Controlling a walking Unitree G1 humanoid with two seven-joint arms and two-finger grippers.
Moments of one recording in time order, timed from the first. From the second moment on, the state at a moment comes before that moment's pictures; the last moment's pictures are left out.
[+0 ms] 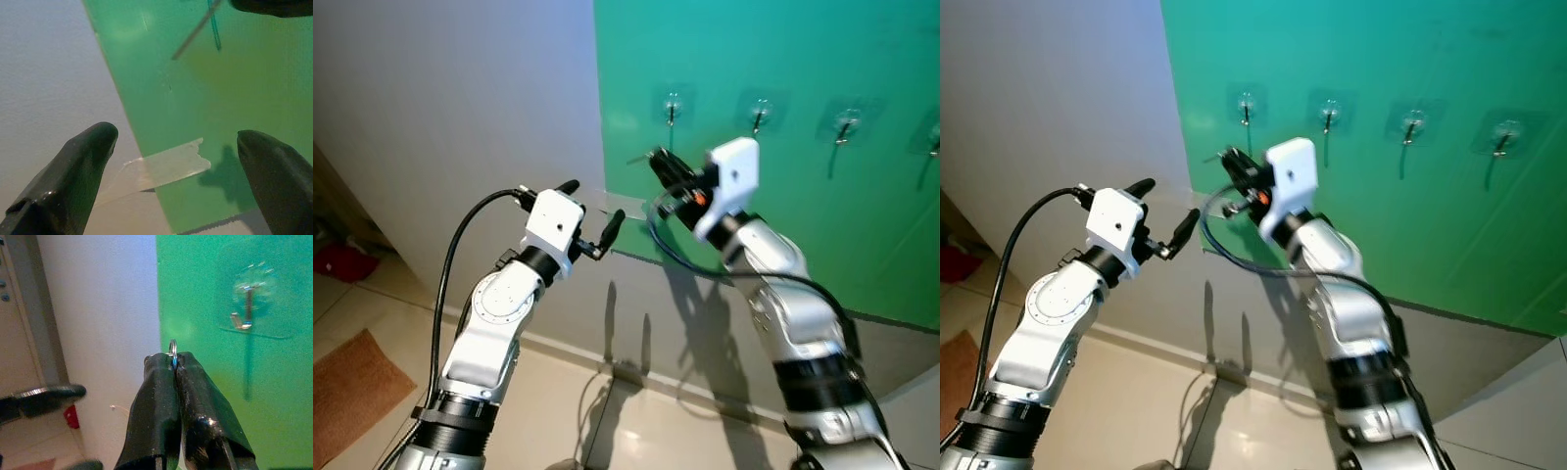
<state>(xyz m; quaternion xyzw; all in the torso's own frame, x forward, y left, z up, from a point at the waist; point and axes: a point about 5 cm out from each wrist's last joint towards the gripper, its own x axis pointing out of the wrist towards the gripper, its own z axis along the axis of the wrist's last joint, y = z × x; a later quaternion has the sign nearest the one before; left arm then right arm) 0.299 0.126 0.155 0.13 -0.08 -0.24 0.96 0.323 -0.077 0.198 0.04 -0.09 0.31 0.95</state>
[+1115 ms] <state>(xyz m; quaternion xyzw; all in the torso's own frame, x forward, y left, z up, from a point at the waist) 0.283 0.112 0.154 0.08 -0.07 -0.35 0.93 0.352 -0.079 0.209 0.14 -0.06 0.26 0.95</state>
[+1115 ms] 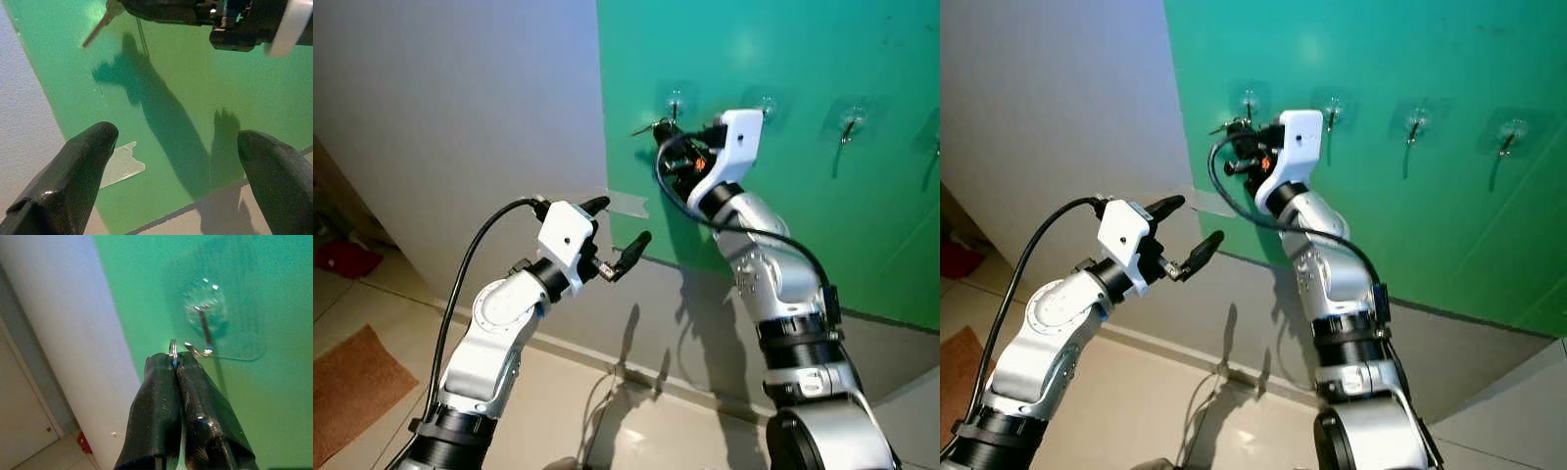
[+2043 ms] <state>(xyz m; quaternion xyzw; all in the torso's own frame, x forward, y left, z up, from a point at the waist) 0.283 0.112 0.154 0.08 -0.07 -0.36 0.93 0.349 -0.076 0.206 0.14 -0.05 0.28 0.95</state>
